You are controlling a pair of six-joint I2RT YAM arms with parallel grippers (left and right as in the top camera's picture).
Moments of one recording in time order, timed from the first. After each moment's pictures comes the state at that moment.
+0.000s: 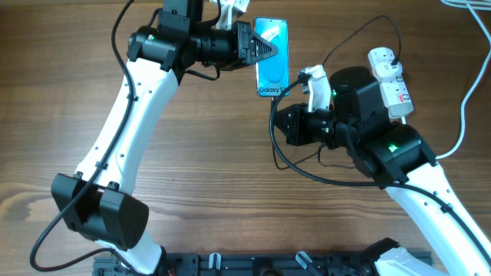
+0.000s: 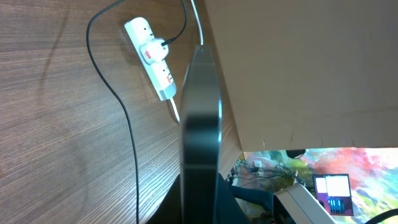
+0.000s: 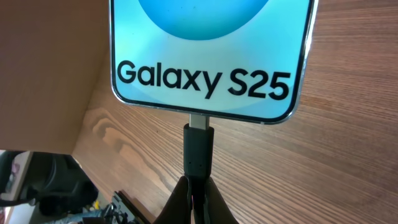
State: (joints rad) left arm -0.32 1.80 1.80 -0.77 0.91 -0.52; right arm 0.47 1.22 1.16 -0.66 -0.45 0.49
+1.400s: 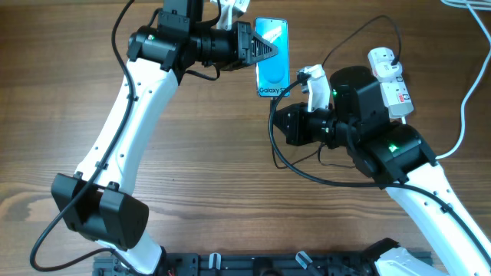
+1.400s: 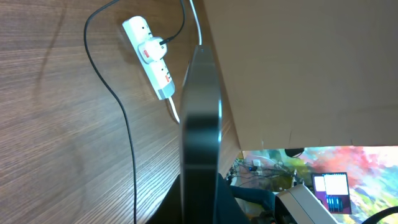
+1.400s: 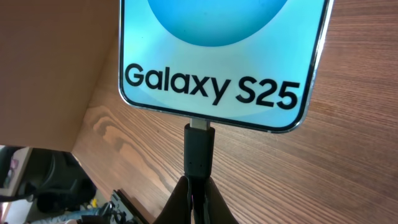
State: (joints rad) left arm -0.32 1.80 1.80 -0.77 0.92 -0.52; right arm 0.47 1.22 1.16 -0.65 -0.46 0.47
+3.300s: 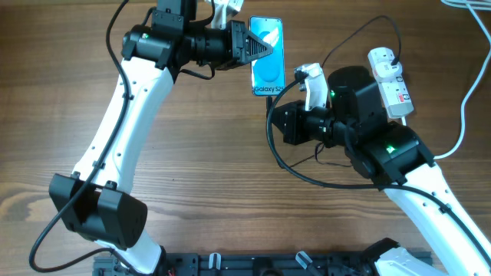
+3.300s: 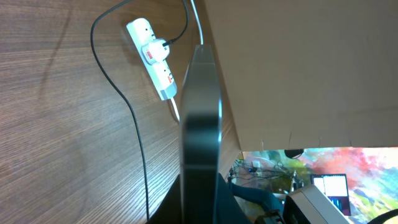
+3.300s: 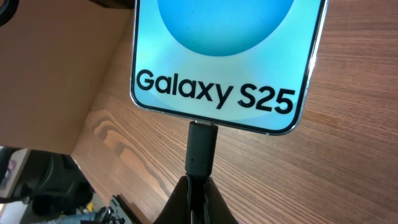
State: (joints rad) left arm -0.30 1.80 1.80 -0.80 0.93 -0.50; right arm 0.49 1.22 1.16 -0.59 -0.44 0.47
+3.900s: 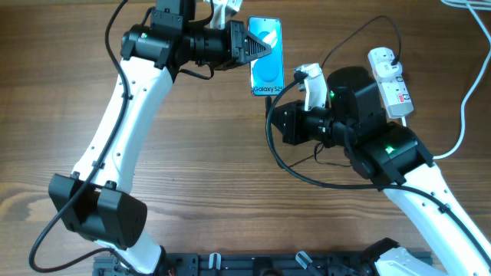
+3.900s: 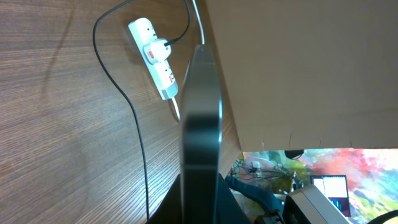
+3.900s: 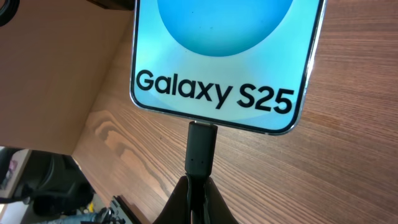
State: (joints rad) left arm -0.29 1.80 1.80 -0.81 0.93 -0.49; right arm 0.49 1.22 1.15 -0.58 -0.44 0.47
